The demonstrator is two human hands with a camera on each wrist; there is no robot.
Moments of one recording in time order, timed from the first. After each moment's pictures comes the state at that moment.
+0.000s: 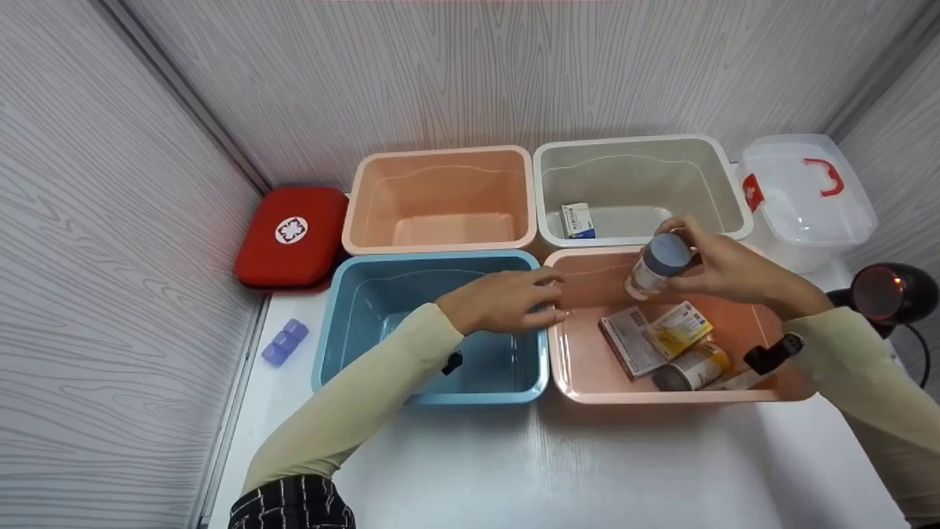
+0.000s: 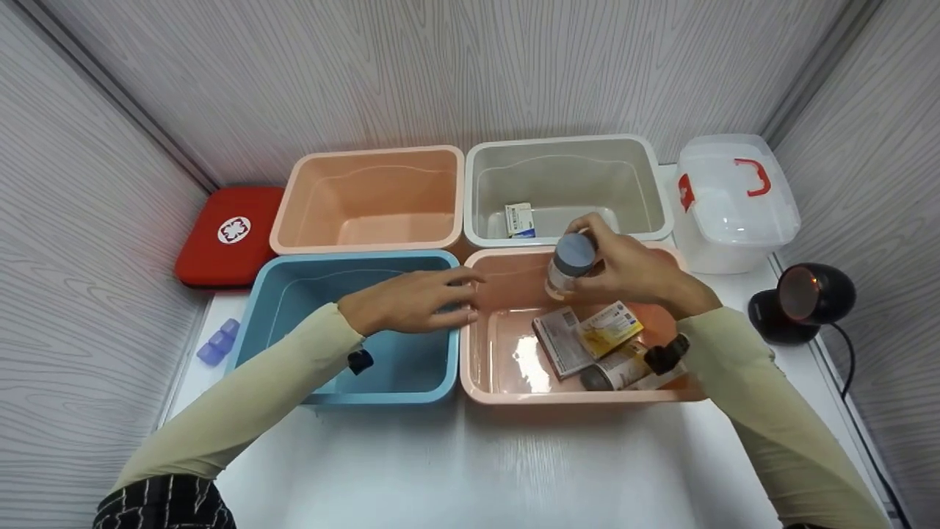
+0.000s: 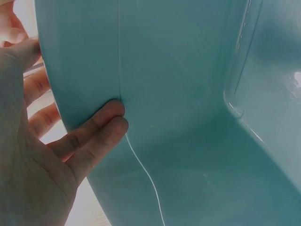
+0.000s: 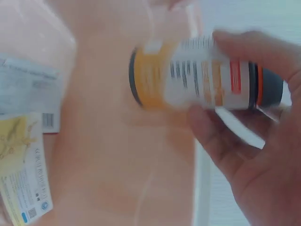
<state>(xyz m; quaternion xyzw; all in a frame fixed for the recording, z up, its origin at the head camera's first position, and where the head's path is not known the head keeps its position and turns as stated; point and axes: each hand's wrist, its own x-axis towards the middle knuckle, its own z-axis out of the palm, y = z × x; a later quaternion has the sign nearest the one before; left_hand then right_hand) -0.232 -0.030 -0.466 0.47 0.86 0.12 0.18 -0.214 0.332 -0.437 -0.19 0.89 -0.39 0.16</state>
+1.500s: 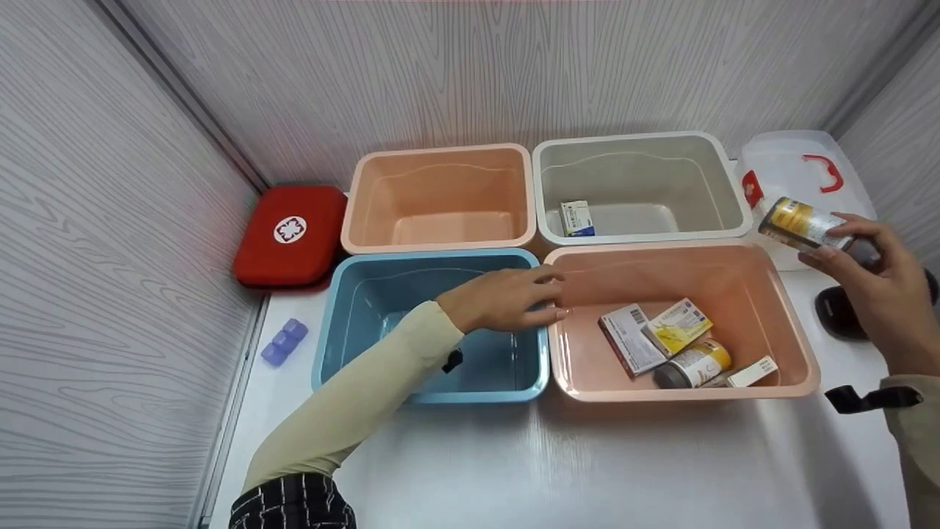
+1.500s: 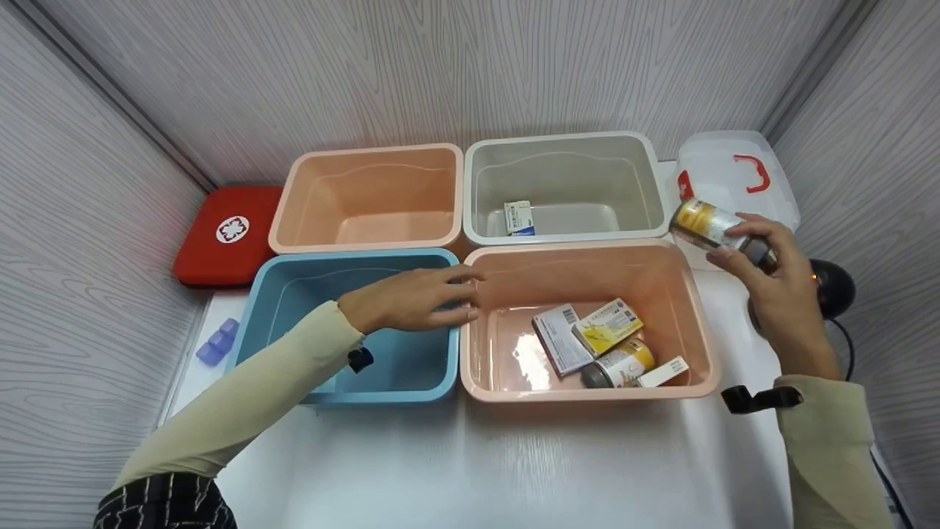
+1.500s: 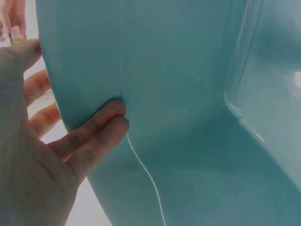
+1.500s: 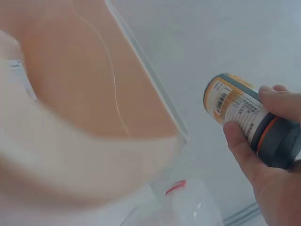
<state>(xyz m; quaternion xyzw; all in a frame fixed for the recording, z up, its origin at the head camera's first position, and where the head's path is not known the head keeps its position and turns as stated) -0.233 -0.031 -0.467 0.47 0.86 0.12 0.18 -0.151 0.448 -0.466 -0.01 0.72 -0.67 -0.14</state>
